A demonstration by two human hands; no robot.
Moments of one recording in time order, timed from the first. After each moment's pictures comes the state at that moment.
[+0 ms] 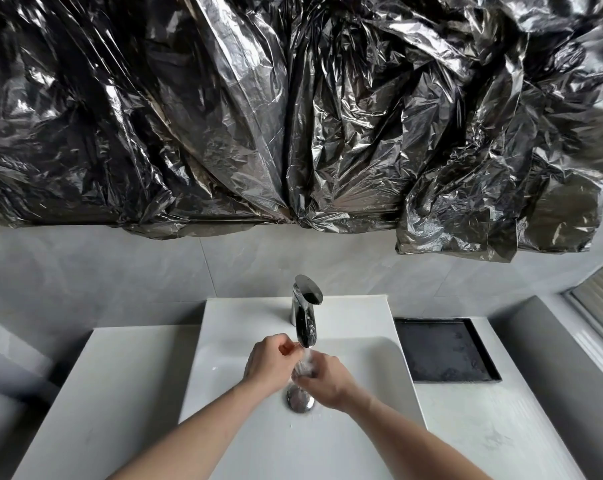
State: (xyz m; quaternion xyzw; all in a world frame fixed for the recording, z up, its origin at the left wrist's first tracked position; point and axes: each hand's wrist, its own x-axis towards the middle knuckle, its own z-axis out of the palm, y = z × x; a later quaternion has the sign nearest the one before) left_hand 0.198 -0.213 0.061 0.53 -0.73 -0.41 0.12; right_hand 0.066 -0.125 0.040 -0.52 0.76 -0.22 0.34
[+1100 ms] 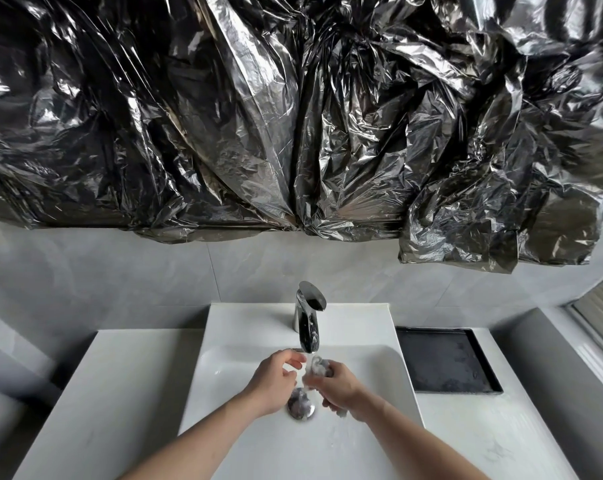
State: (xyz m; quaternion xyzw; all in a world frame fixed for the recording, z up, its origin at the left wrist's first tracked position) left_hand 0.212 -0.201 0.052 0.46 -0.73 -0.51 0.08; right_hand 0.055 -0.117 0.045 -0.34 0.76 -0.28 0.49
